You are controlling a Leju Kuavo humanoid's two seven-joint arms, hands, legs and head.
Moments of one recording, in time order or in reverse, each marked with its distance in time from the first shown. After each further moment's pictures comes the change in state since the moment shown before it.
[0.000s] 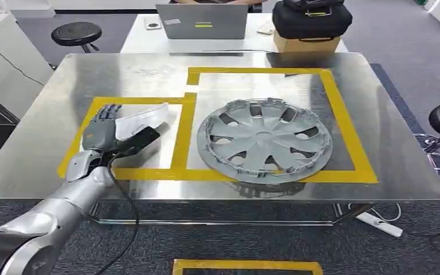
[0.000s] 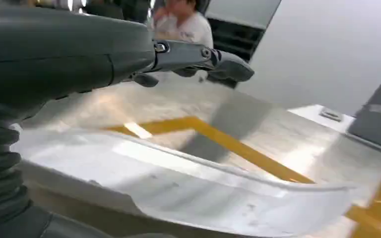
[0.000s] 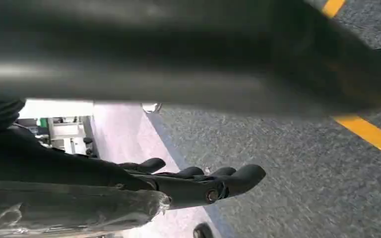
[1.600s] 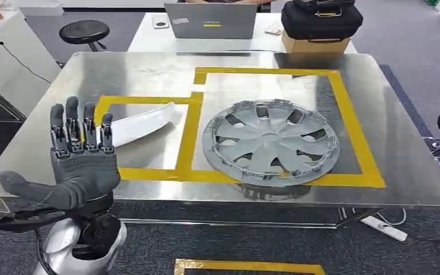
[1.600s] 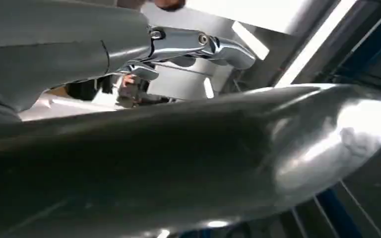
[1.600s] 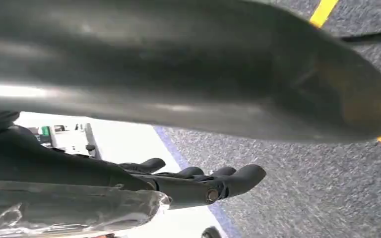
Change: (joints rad) left arm 0.692 -0.104 -0.233 -1.370 1.246 -0.712 -0.316; right arm 0.028 0.002 -0.044 0.000 0.000 -0.056 -0.012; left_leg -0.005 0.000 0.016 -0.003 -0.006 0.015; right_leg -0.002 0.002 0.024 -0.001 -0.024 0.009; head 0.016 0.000
